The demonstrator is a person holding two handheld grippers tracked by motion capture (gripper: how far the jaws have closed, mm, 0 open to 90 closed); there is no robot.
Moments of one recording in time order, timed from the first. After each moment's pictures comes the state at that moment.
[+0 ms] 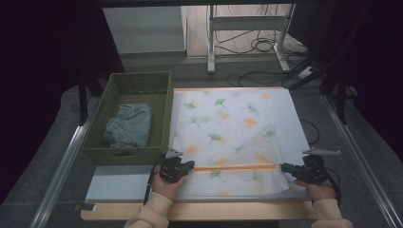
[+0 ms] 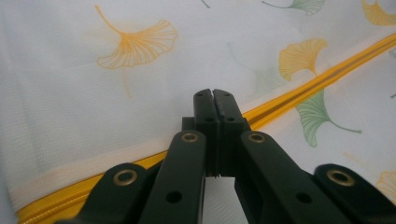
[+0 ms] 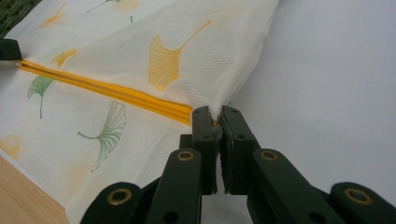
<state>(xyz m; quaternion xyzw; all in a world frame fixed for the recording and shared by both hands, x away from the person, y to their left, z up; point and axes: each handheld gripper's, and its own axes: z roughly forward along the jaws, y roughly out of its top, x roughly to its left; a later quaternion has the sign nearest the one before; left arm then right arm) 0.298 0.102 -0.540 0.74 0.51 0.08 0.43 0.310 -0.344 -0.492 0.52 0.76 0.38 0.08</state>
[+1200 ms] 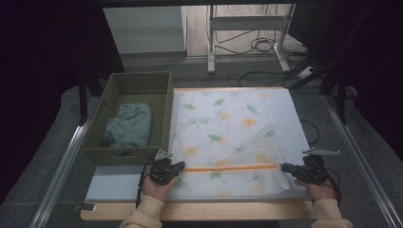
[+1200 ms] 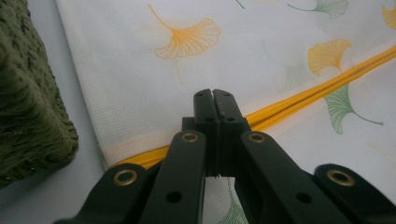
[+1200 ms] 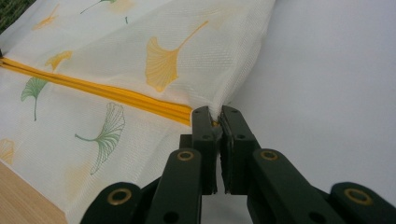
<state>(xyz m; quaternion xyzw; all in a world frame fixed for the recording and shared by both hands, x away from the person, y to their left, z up) 0.288 0.129 -0.539 0.73 0.53 0.09 0.42 0.310 -0.344 -0.492 0.52 0.76 0.38 0.09</state>
